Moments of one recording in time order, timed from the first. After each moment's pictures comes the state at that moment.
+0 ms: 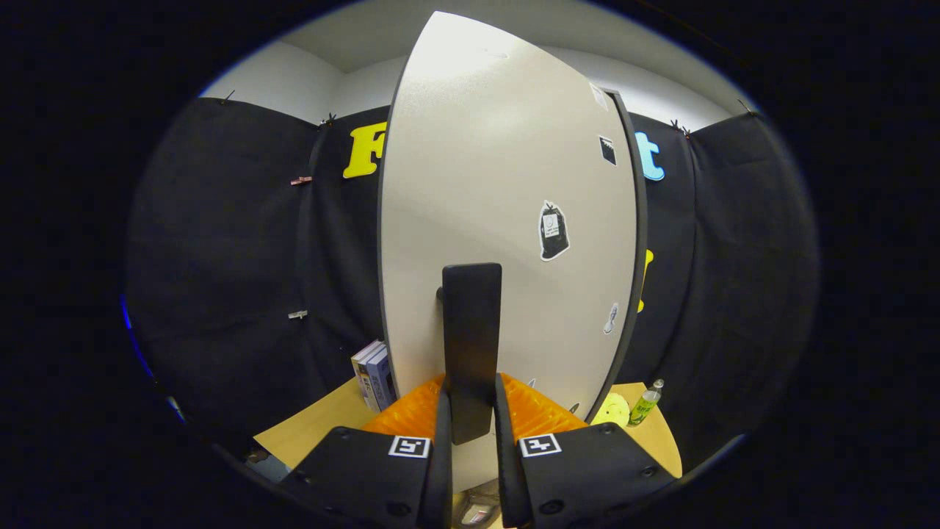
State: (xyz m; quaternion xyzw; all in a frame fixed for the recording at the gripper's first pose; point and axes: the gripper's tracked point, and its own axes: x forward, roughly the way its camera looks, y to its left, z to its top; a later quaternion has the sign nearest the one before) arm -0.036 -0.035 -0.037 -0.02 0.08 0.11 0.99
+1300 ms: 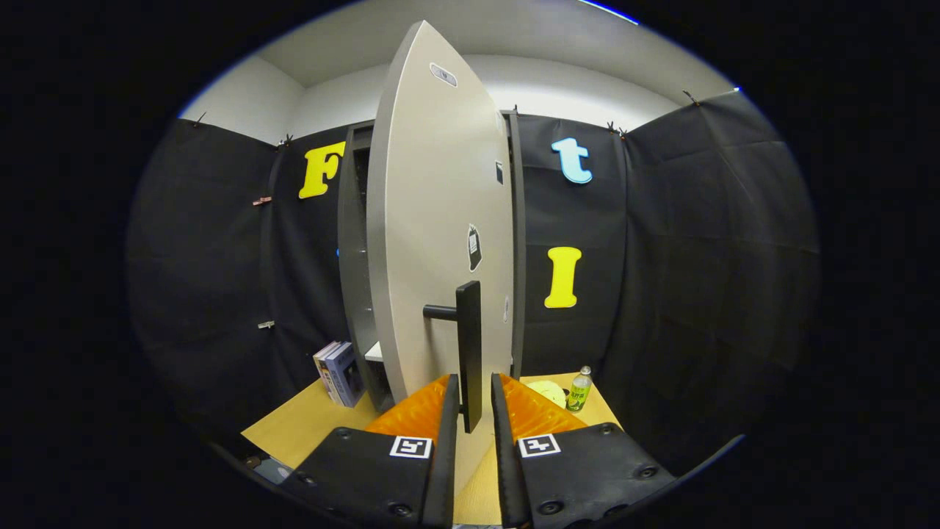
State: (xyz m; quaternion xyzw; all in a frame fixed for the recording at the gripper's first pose) arm -0.130 -0.173 -0.005 0.01 0.06 0.02 1.00
